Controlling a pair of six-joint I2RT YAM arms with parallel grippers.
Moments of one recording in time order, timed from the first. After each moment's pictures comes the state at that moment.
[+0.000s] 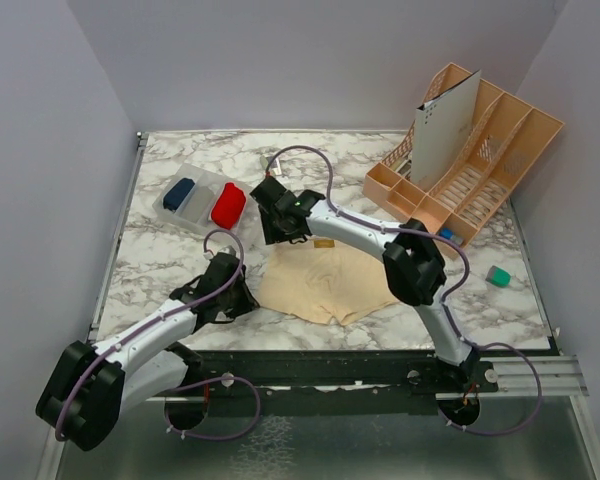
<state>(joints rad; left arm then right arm) -0.54 1.00 0.35 -0.29 0.05 -0.86 0.91 2.21 1.88 -0.68 0.24 0.54</state>
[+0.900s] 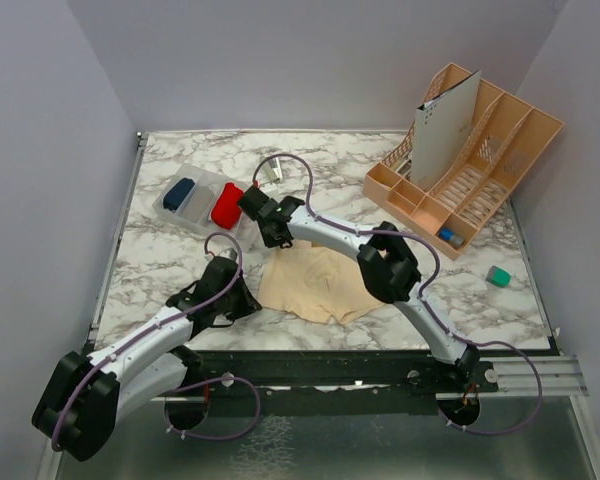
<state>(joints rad) -0.54 0.93 0.31 -0.26 0.11 -0.83 0.94 2.43 2.10 -0.77 0.37 0.50</state>
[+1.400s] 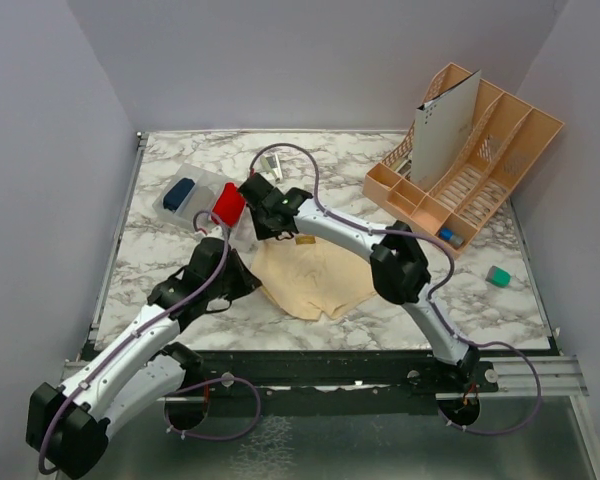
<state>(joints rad) -0.54 0.82 0.52 -0.45 0.06 -0.83 0.93 2.38 2.12 -0.73 0.24 0.50</state>
